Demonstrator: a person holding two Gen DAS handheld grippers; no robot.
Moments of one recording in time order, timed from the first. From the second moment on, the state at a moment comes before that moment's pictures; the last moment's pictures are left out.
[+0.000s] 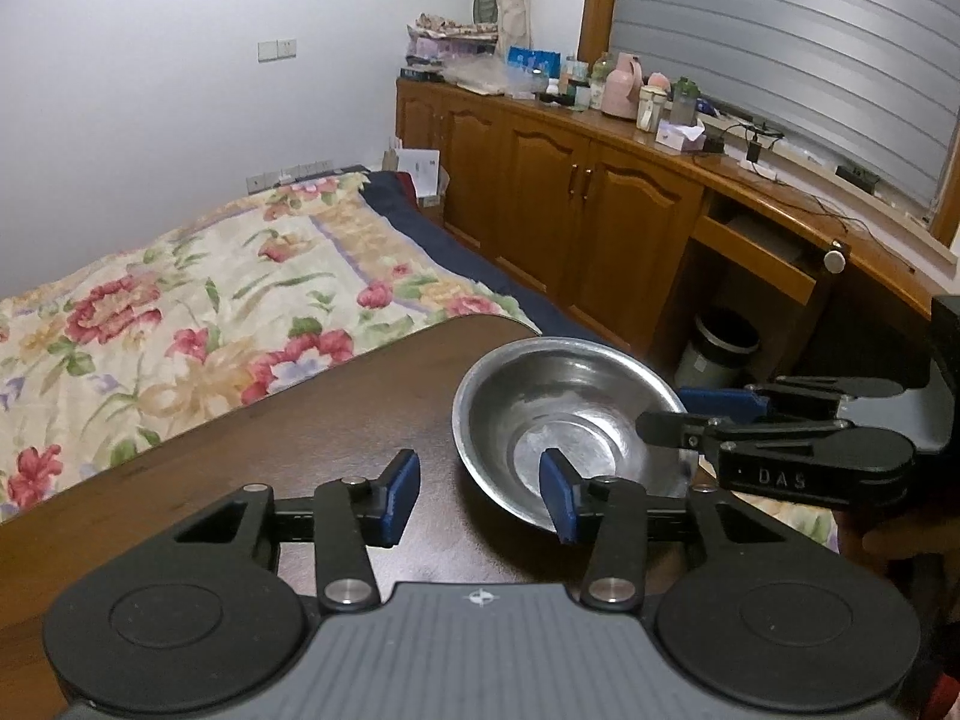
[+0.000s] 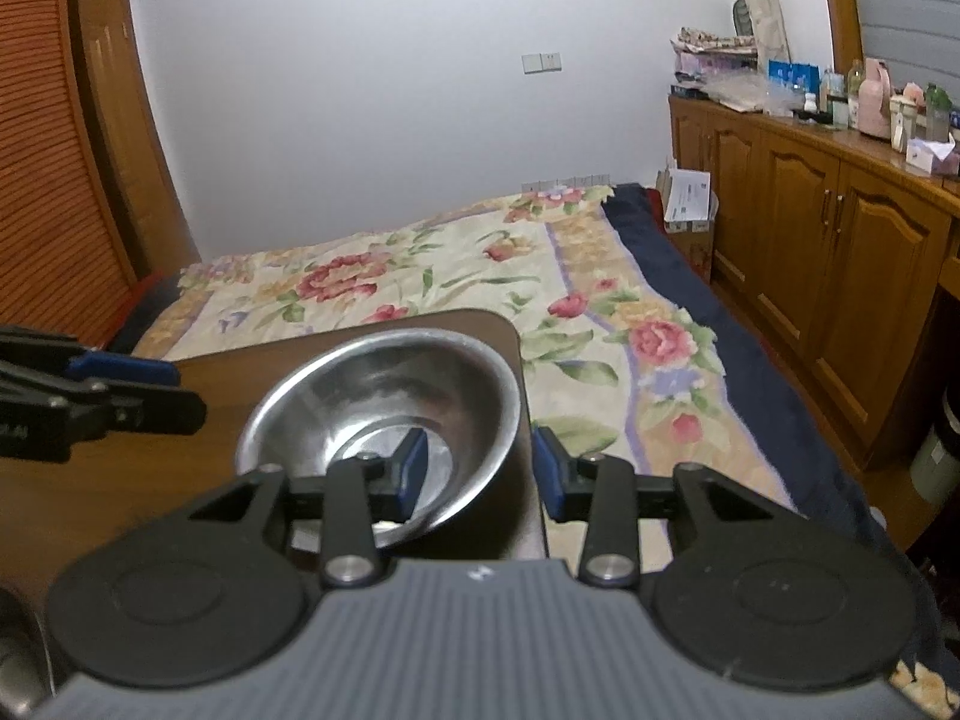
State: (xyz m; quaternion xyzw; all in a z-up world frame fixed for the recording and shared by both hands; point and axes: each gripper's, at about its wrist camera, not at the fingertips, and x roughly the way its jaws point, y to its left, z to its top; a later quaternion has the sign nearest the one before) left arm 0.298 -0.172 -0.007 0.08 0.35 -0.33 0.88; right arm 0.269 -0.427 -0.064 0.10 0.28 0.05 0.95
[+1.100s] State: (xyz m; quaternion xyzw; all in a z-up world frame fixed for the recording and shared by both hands) left arm 0.336 -0.175 -0.035 0.01 0.43 -0.33 0.84; right arm 0.283 -0.430 -0.077 0.16 0.30 0.09 0.93
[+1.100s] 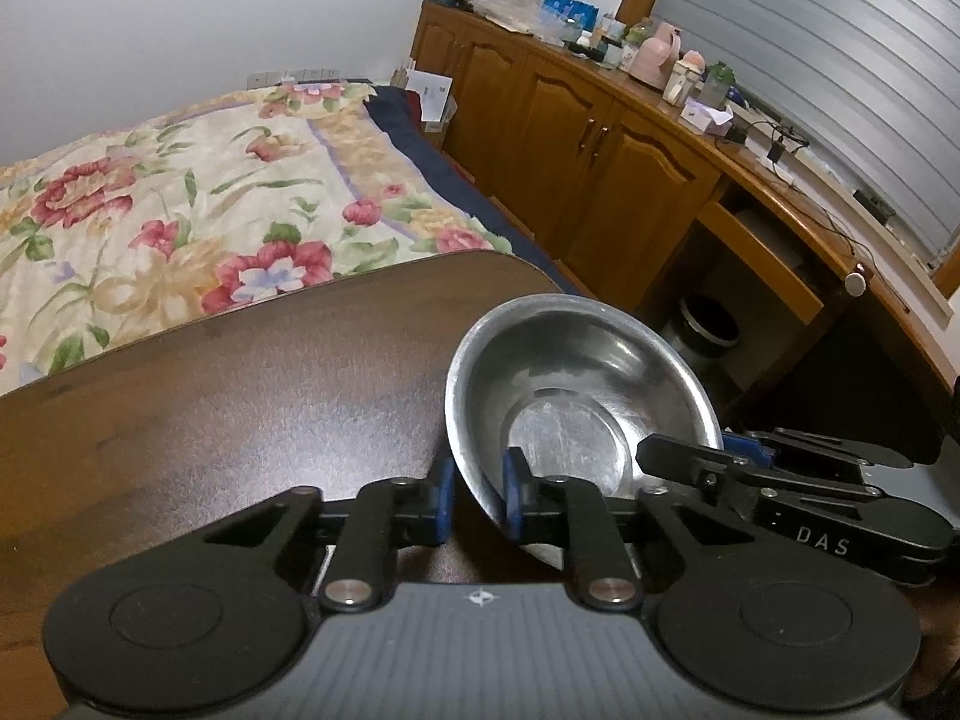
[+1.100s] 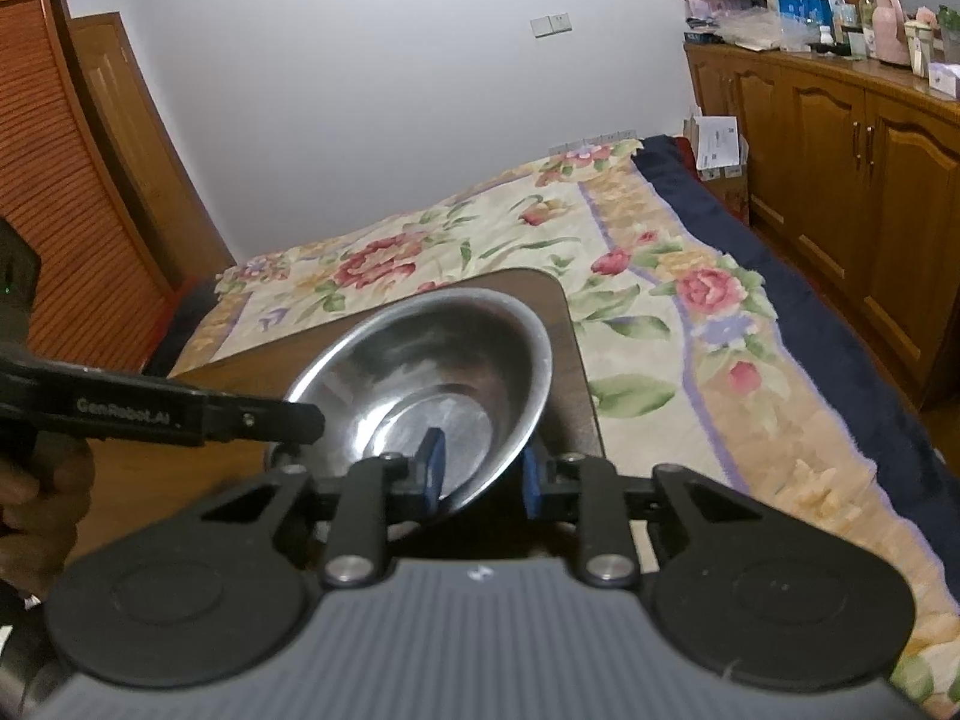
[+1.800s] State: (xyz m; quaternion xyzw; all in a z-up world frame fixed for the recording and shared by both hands) left arm 0.284 -0.147 0.023 0.02 0.36 -0.33 0.87; right arm 0.248 -0.419 -0.030 0.16 0.26 0.11 0.95
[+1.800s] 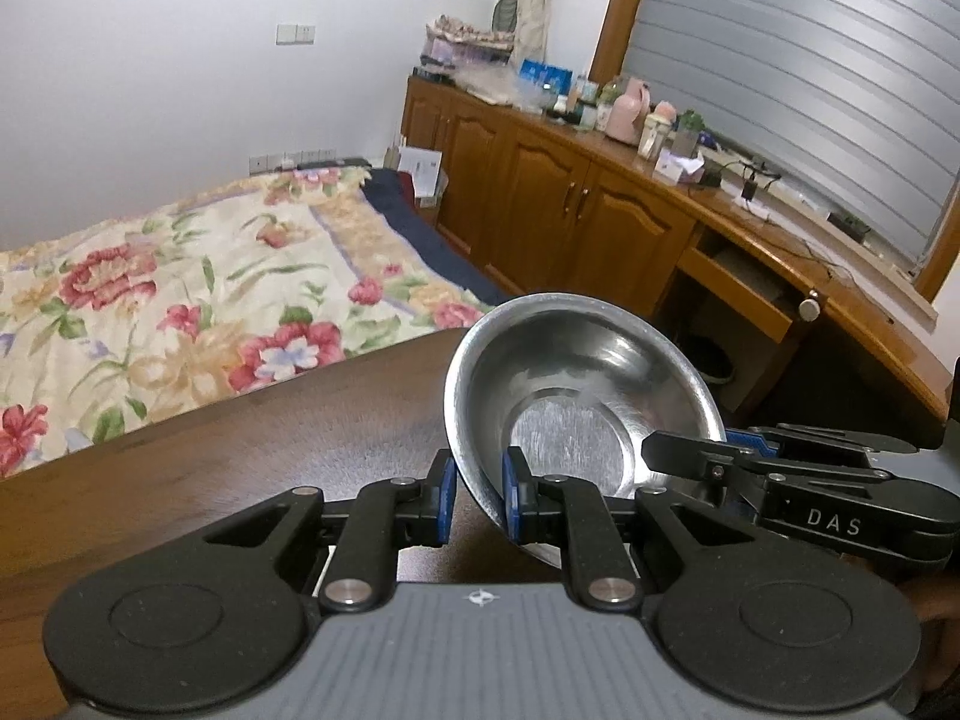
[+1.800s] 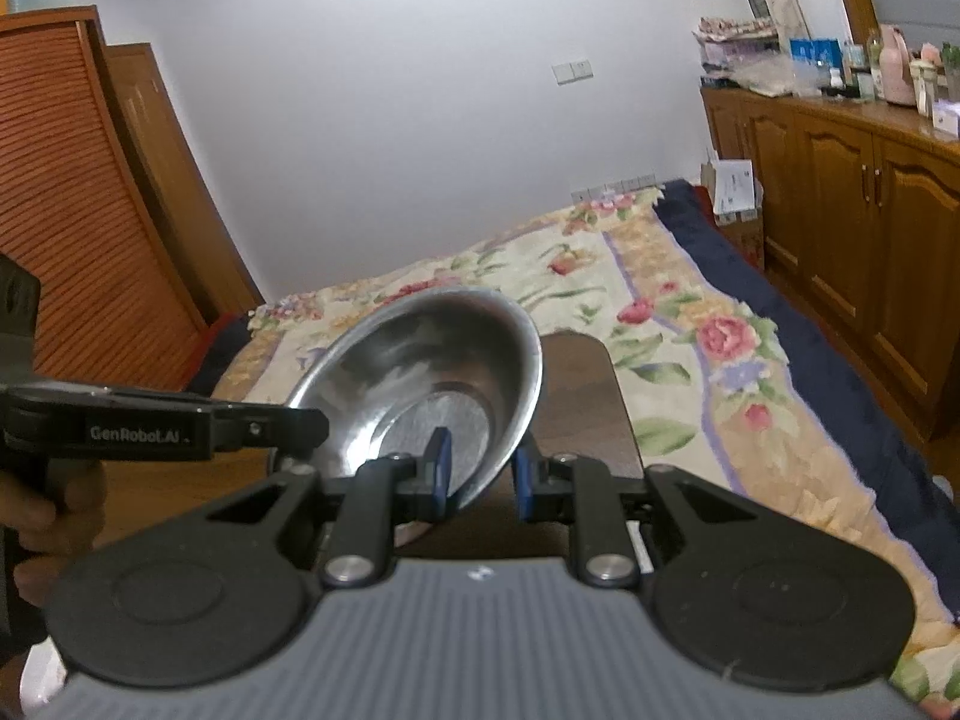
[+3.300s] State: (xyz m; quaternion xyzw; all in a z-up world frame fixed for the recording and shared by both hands) left arm 0.177 -0.060 0.061 0.01 0.29 -0.32 0.90; right arm 0.187 -0.369 0.003 0.11 0.22 0.16 0.96
